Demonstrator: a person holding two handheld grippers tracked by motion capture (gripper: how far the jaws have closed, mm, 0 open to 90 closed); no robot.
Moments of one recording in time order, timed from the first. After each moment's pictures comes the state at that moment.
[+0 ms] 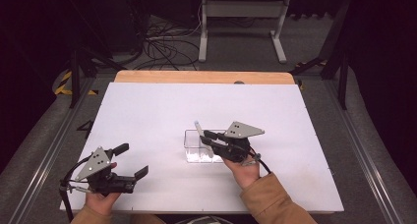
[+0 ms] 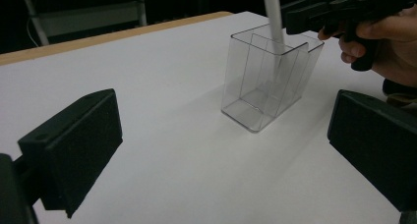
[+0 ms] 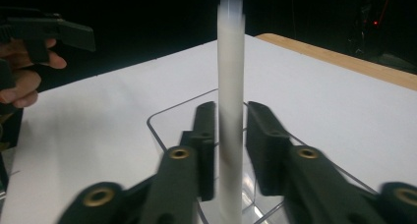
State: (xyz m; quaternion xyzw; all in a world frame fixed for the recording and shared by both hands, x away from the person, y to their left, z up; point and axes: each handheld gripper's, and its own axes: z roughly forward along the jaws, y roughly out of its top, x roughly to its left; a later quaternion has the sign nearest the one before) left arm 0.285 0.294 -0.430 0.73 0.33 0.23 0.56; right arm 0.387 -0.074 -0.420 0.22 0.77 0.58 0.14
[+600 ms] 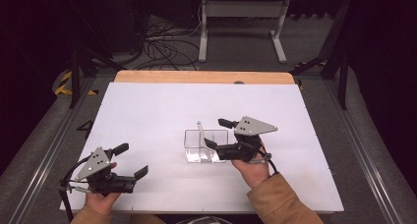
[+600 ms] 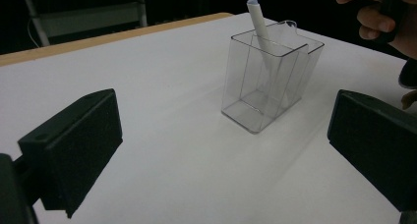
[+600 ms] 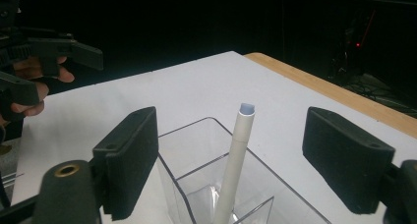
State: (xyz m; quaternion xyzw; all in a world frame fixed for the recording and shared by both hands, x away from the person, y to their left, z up) left arm 0.285 0.294 -0.430 0.73 0.33 0.23 0.56; right arm 0.375 -0.093 -0.383 0.20 0.77 0.58 0.18
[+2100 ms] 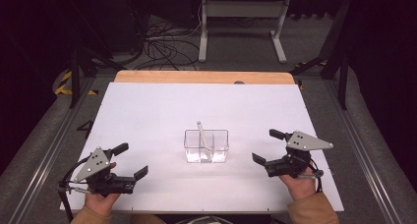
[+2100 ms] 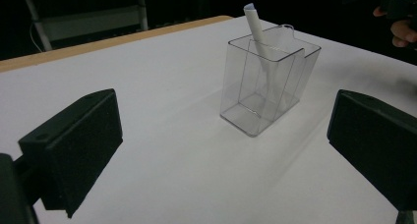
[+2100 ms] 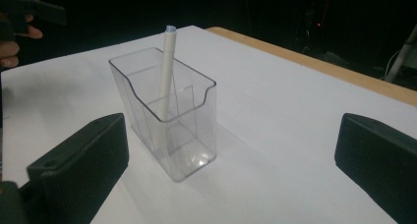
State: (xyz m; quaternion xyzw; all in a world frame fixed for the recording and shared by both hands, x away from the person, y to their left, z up) left arm 0.282 0.293 -0.425 0.73 0.32 0.24 0.56; right arm 0.351 -0.213 -0.406 0.25 0.76 0.56 0.20
